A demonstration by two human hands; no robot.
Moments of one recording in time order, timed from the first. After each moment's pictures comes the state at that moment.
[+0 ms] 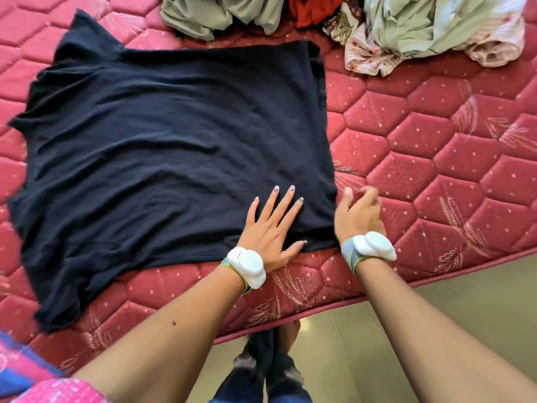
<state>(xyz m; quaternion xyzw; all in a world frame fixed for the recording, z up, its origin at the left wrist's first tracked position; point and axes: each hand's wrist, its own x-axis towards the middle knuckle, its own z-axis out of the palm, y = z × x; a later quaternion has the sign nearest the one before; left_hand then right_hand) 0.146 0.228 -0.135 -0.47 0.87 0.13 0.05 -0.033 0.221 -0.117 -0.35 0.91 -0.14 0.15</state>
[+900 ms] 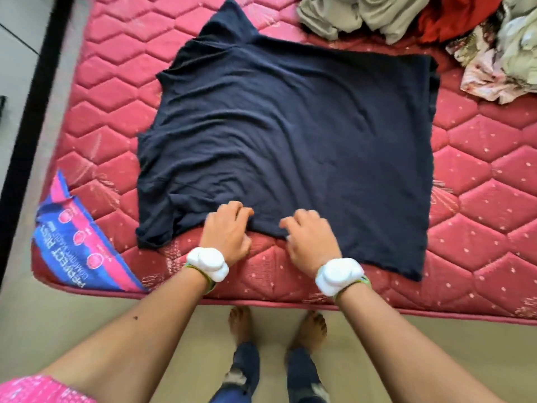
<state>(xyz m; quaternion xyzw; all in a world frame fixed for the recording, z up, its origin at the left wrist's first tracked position) 0.344 0.296 -0.105 -0.65 0.75 0.07 0.03 0.146 0.276 -0.114 -0.85 0.51 -0.09 0.14</state>
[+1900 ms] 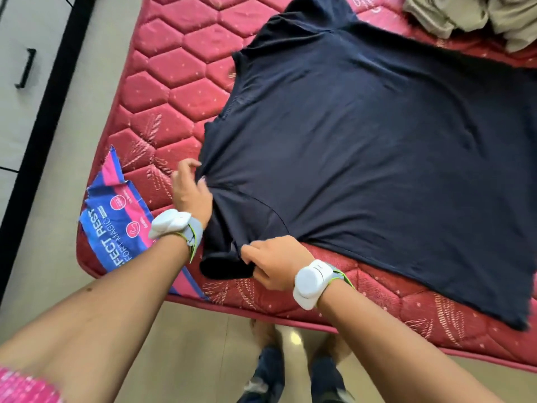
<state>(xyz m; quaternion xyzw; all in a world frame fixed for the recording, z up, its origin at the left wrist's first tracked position) 0.542 0.267 -0.123 -0.85 0.37 0.14 -0.33 0.340 0.284 -0.112 -0.94 0.21 0.02 0.28</state>
